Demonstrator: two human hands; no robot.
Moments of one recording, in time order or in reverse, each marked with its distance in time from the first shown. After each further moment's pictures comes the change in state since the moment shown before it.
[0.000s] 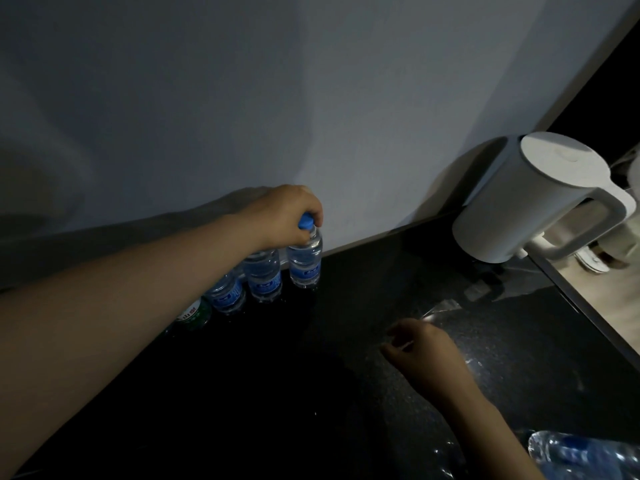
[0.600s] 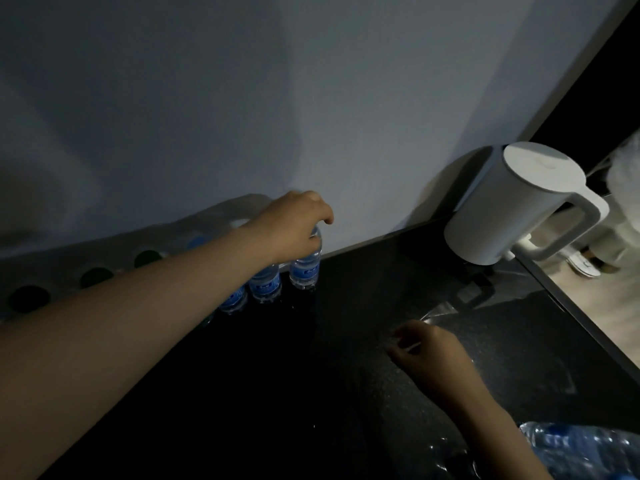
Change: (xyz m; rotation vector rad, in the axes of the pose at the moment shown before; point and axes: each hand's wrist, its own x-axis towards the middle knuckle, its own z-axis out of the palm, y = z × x) left_hand -0.024 0.036 -0.009 0.105 0.017 0.008; right_hand -0.030 -0.004 -0.018 -0.009 0.065 -0.021
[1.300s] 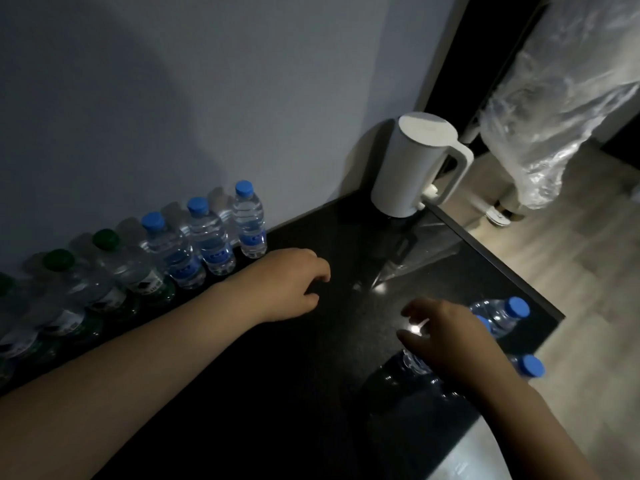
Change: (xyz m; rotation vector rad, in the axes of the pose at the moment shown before) left_hand -0.112 0.131 0.016 -0.024 -0.294 0.193; right_hand -0.154 0.022 -0.066 -0.171 0.064 0.066
